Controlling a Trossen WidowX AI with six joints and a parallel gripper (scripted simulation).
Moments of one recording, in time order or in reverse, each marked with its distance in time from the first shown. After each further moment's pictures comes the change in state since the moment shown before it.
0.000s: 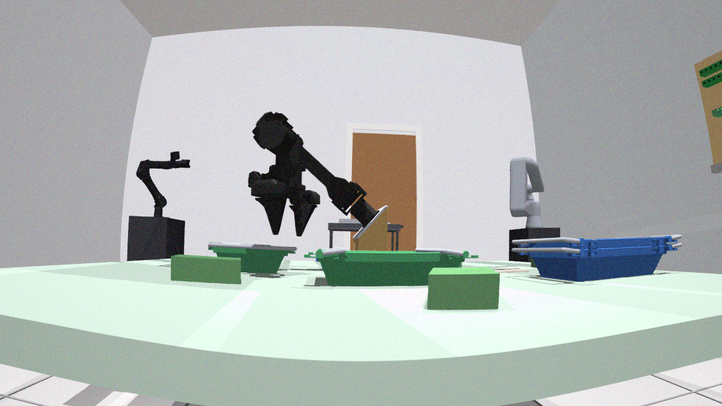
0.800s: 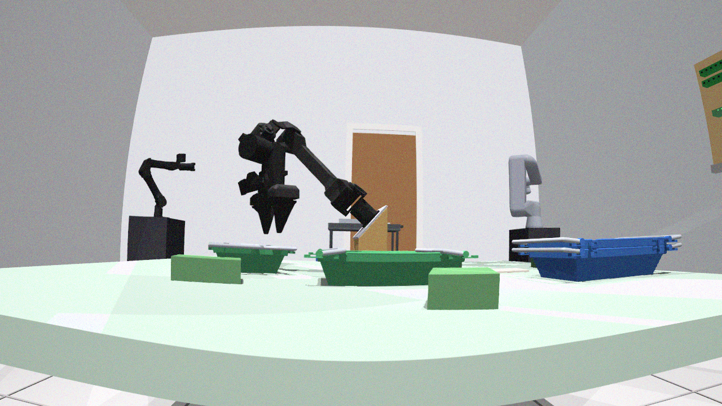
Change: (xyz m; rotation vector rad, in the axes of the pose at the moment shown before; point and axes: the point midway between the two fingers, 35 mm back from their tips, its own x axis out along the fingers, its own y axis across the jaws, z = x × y) arm -0.008 -0.061 0.082 -0.949 -0.003 -0.012
